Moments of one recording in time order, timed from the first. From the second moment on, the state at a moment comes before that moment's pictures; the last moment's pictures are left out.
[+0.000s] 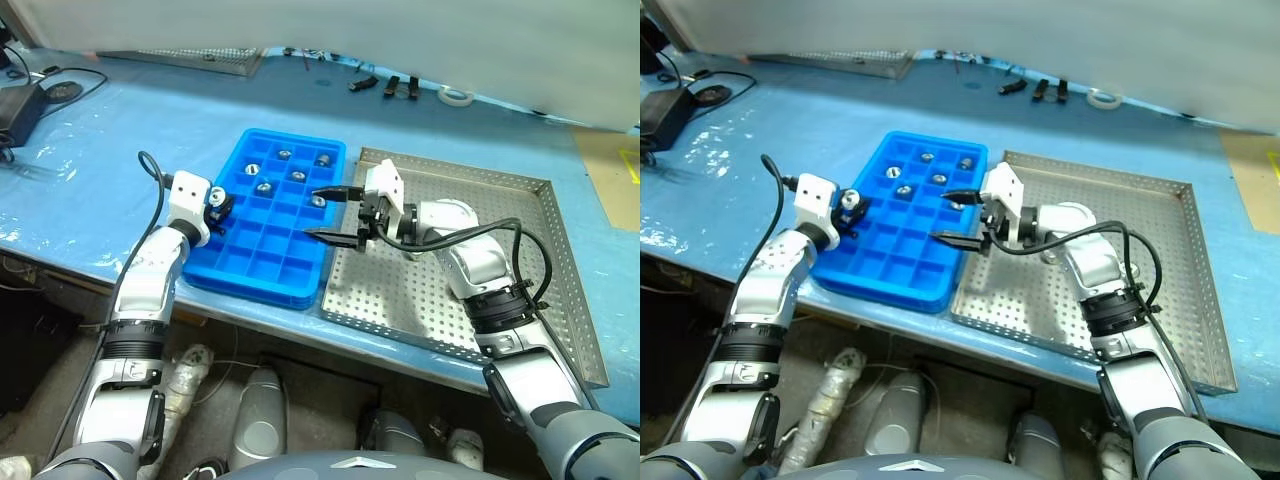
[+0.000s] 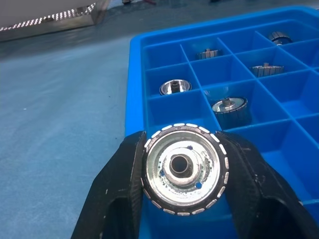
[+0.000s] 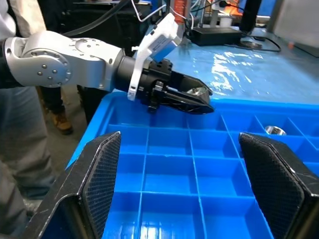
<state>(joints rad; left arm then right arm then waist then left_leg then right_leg) -0.48 0.37 0.12 0.23 -0.09 0.24 -0.40 -0.66 -0.39 0.20 0.11 0.33 0.26 1.06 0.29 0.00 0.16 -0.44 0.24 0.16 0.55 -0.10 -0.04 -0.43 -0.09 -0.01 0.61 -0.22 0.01</state>
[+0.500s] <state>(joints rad) -0.62 0.34 0.09 0.31 -0.11 0.18 -0.45 -0.61 -0.42 0.15 0.01 0.34 0.31 0.99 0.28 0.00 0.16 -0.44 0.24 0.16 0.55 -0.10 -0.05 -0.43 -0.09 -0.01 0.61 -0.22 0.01</state>
